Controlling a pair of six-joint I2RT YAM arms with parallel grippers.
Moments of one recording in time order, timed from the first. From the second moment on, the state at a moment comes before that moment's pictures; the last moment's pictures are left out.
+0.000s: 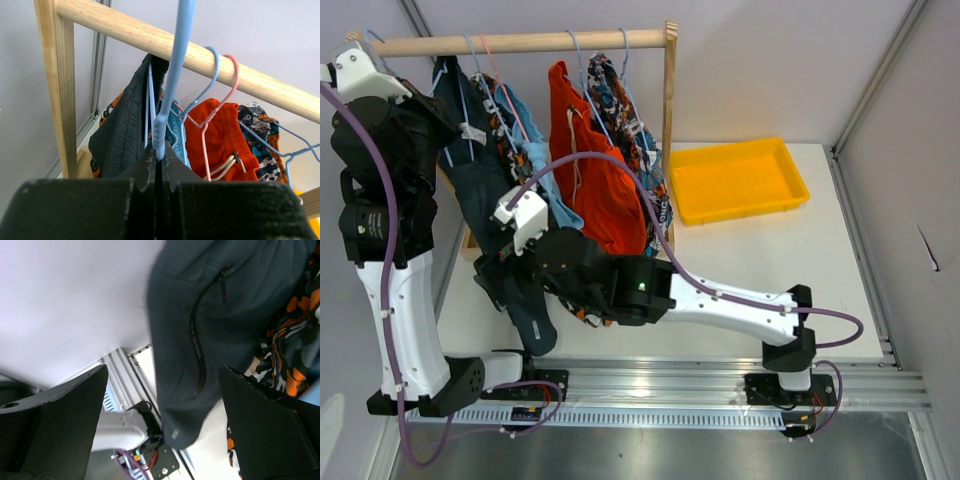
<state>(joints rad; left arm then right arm) -0.02 1.26 2.08 -0.80 -0.28 -0.31 1.47 1.91 2.24 -0.44 0.39 0.25</state>
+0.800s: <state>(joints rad) -0.02 1.22 2.02 -0.88 -0.34 -0.34 1.66 1.78 1.82 -0.20 0.62 0.24</state>
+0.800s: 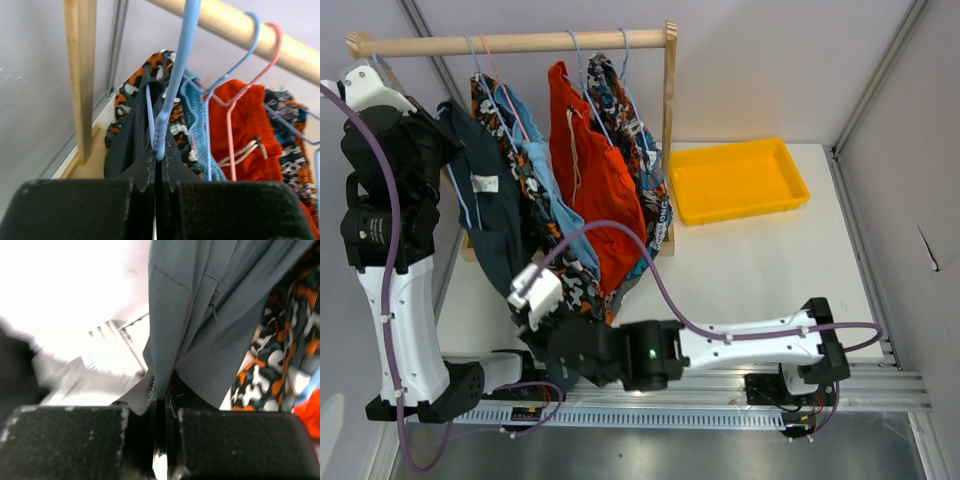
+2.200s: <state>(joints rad) -0.02 0.77 1.65 -1.31 -0.20 -0.62 1.55 1.65 1.49 -0.35 0.55 0.34</state>
